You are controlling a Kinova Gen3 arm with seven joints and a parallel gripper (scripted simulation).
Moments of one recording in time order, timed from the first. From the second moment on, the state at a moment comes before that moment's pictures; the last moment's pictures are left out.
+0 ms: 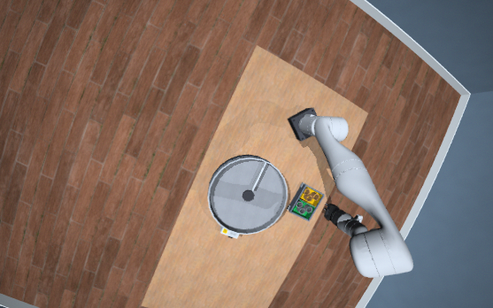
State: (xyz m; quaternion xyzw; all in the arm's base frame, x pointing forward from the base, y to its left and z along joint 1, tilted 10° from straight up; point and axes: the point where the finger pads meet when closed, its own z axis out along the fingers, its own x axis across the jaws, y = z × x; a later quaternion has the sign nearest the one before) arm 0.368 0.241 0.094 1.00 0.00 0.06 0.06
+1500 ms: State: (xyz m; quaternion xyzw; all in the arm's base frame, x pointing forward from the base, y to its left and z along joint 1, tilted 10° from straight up) arm 0.368 0.241 0.094 1.00 0.00 0.06 0.06
